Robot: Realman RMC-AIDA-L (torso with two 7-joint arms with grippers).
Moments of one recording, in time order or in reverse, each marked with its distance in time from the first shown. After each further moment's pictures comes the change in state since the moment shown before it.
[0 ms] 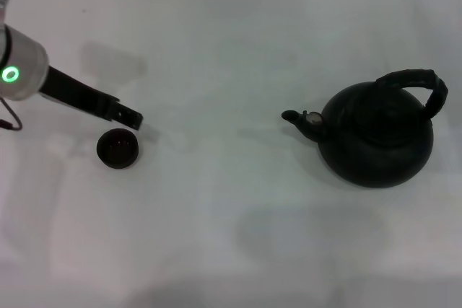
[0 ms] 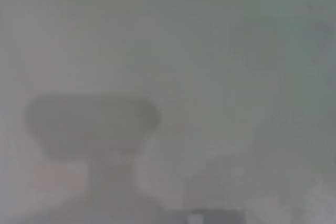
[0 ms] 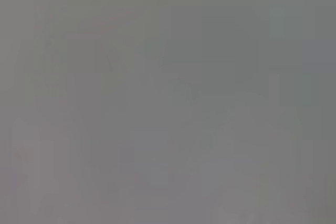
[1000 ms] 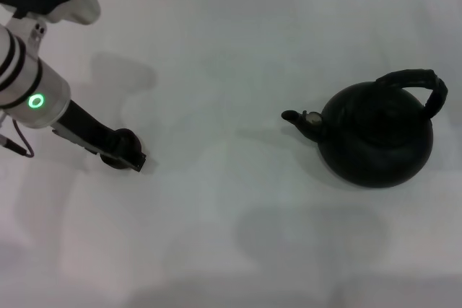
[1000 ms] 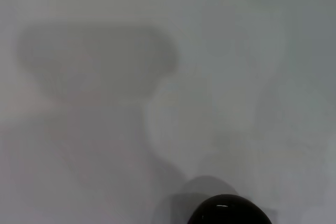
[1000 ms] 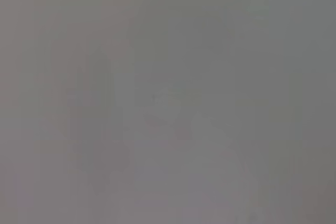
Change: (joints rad) left arm -0.081 0.000 0.073 -0.180 0.042 -0.024 -0.034; right arm 0.002 -0.002 0.000 -0.005 0.013 0.007 0.000
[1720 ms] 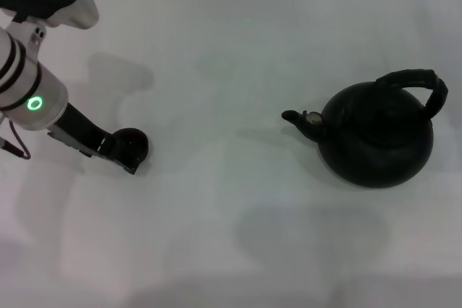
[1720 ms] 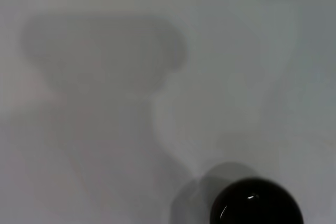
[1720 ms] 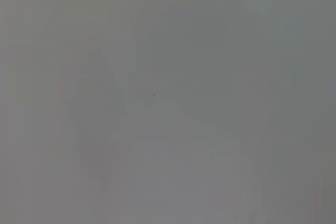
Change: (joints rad) left arm -0.010 0.003 0.001 -0.035 0.019 0.011 -0.004; right arm 0.000 0.000 0.000 0.005 0.000 0.000 0.000
